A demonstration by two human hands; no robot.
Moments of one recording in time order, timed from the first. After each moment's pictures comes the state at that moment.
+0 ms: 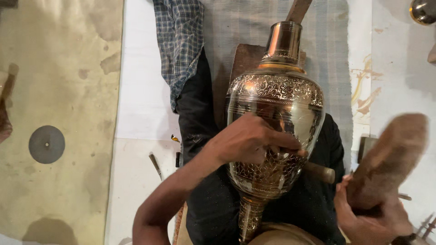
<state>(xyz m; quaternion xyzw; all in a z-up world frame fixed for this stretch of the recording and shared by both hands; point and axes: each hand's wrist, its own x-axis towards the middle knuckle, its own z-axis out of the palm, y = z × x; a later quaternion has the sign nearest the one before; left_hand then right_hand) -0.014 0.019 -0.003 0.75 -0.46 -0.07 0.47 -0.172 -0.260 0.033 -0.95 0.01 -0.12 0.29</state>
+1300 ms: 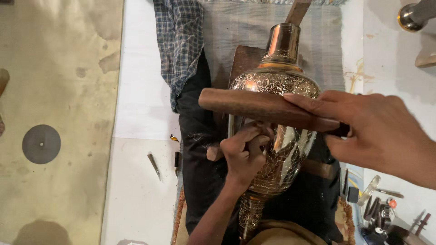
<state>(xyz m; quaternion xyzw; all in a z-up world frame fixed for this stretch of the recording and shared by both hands) -0.087 -0.013 -0.015 0.67 -0.03 0.20 0.71 -0.009 -0.168 0.172 -0.91 -0.15 0.32 -0.20</state>
